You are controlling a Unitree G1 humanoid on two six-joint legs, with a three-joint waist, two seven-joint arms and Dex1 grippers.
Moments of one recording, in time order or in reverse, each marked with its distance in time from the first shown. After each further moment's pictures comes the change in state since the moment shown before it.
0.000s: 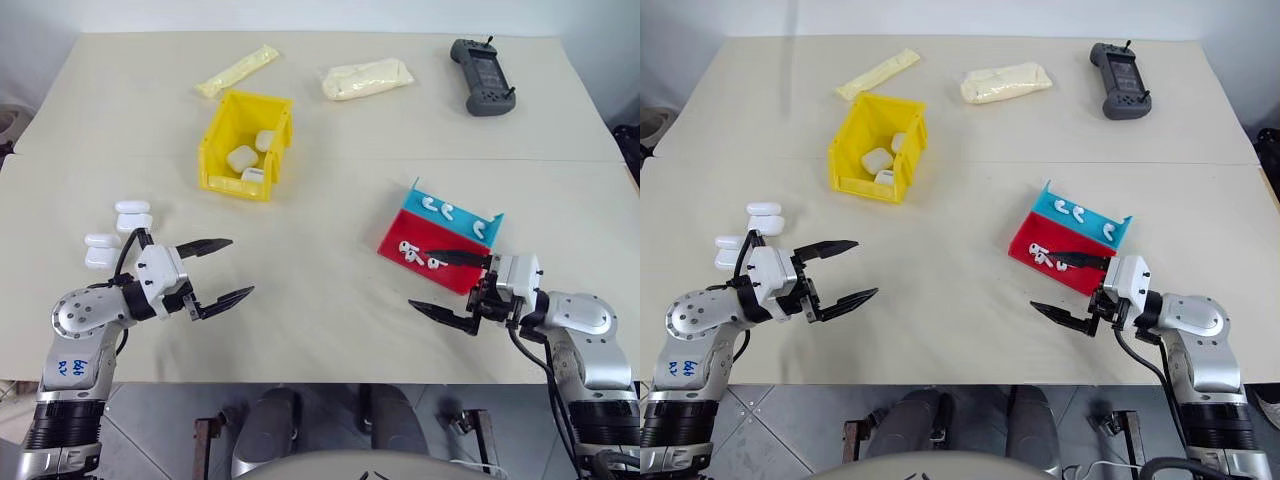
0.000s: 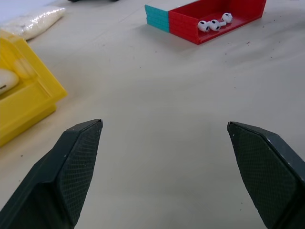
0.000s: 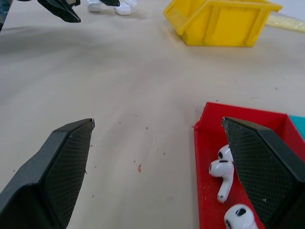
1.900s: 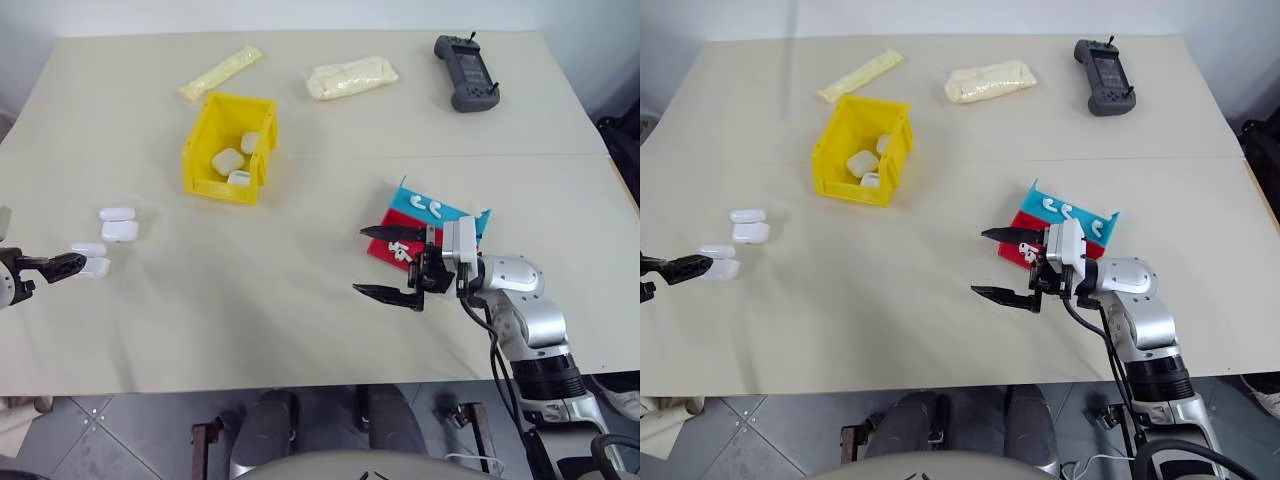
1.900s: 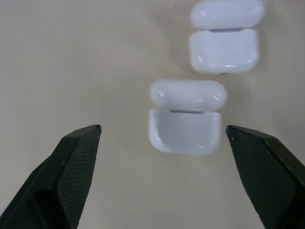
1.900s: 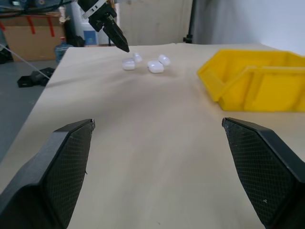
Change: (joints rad) left arm -0.085 0.549 0.301 0.095 -0.320 1.316 0.702; right arm -0.231 0.149 0.189 -0.021 0.036 0.130 -0.008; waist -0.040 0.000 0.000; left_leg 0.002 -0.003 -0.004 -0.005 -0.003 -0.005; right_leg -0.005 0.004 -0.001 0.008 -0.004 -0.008
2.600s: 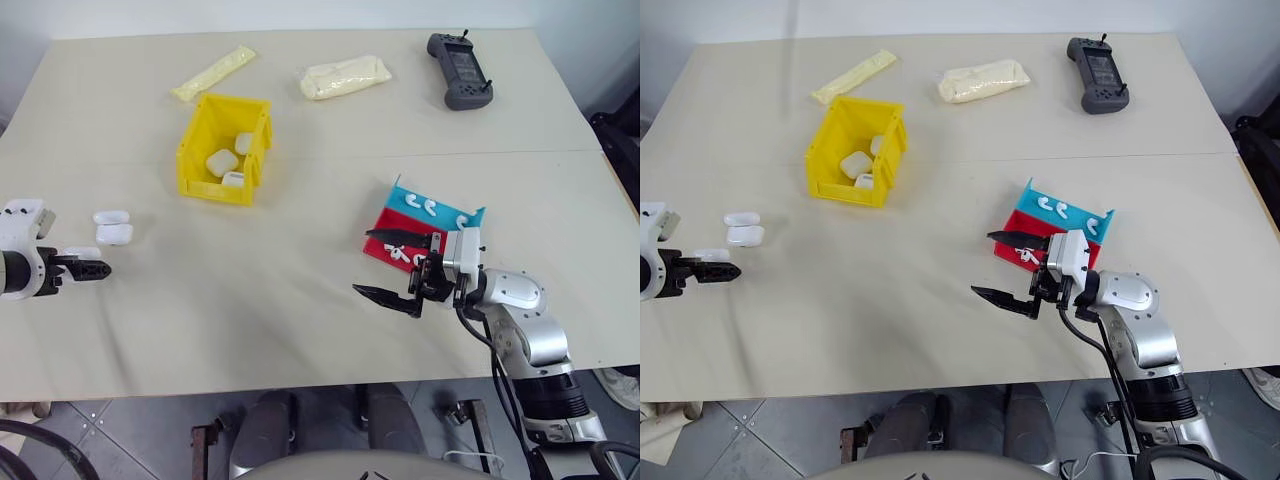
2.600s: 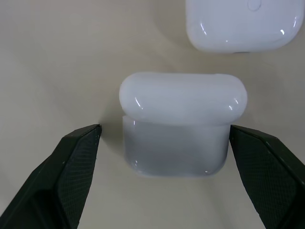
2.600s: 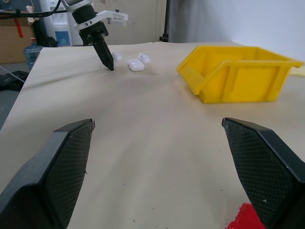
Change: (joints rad) left arm -0.306 -0.013 -0.350 0.255 0.193 0.062 -0.202; right arm 0.082 0.005 -0.003 -0.070 -0.012 -0.029 -0.105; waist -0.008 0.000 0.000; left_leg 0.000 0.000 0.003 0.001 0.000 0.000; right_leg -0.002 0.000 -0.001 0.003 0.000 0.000
